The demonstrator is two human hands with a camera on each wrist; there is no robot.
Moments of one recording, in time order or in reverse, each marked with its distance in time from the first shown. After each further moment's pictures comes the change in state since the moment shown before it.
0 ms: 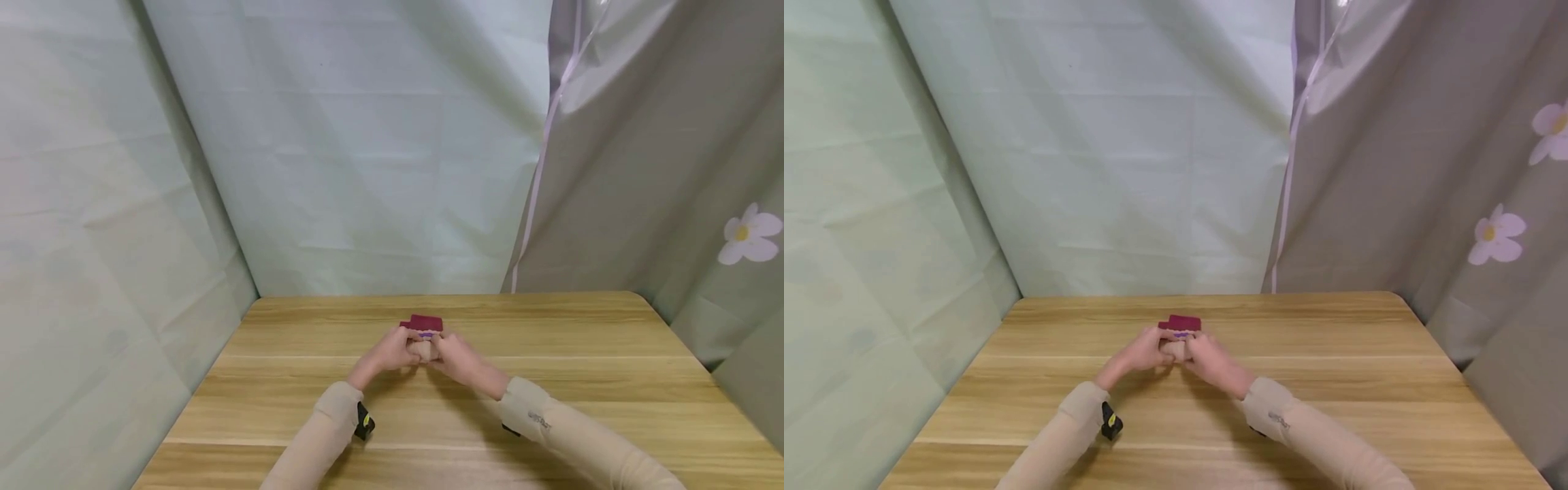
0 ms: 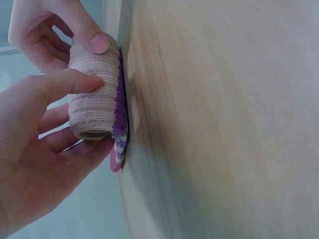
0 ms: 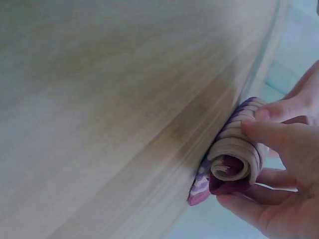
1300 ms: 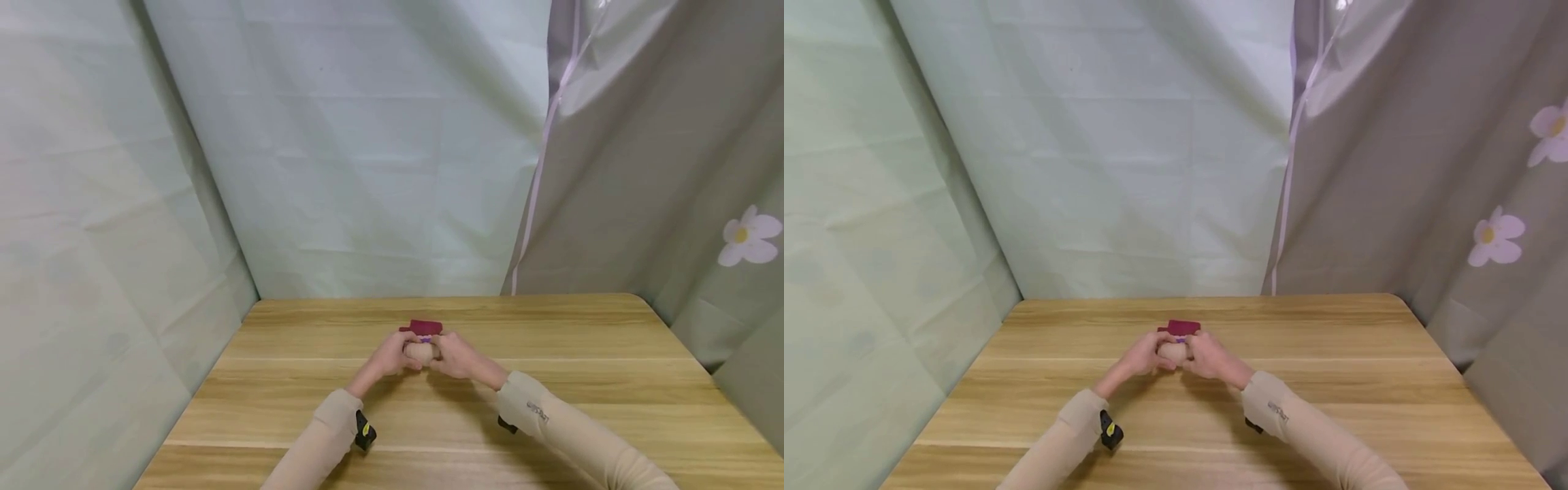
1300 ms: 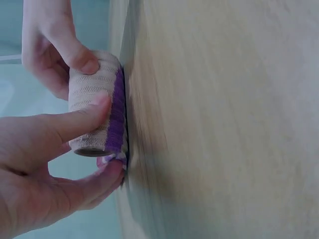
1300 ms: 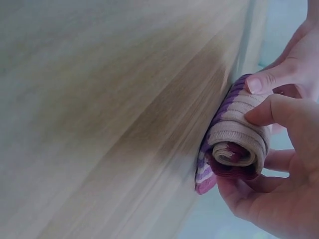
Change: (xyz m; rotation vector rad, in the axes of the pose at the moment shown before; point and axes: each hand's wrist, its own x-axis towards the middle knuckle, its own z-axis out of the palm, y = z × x) left_hand -0.010 0.002 0.005 -0.086 0.074 -0.067; right_hand 0.008 0.009 -0.004 0.029 -0.107 -0.006
